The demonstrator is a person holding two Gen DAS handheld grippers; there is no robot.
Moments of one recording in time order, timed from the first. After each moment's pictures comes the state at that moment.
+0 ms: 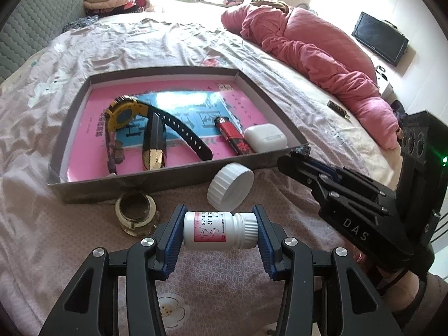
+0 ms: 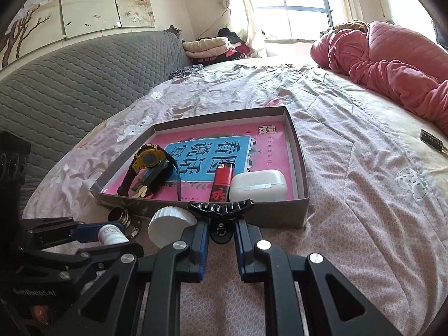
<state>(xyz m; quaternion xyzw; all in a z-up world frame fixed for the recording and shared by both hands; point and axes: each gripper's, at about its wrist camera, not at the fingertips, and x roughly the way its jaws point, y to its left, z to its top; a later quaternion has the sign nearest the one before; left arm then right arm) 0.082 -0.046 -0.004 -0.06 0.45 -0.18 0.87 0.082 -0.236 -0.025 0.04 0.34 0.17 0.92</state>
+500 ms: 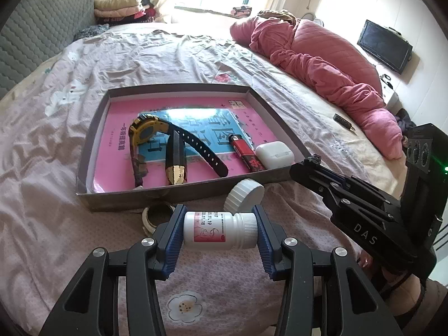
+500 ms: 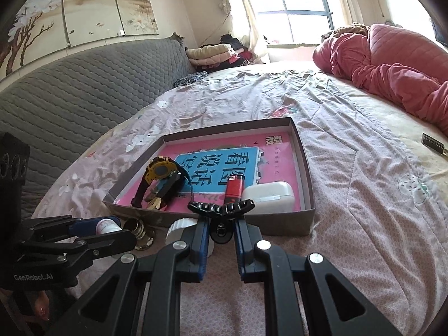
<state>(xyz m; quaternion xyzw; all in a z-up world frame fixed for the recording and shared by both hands) 0.076 -0.027 0.014 -0.06 0.43 -0.16 0.89 0.078 -0.232 -0.009 0.05 0.32 0.18 0.93</state>
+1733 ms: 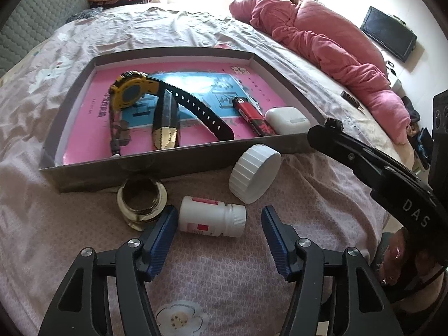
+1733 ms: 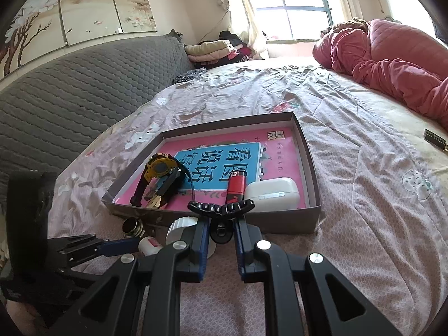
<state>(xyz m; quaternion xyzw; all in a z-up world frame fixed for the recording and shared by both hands) 0.094 -0.045 -0.039 -0.05 0.47 -0.17 0.86 0.085 -0.231 -0.017 0.06 0.34 0.18 0.92</state>
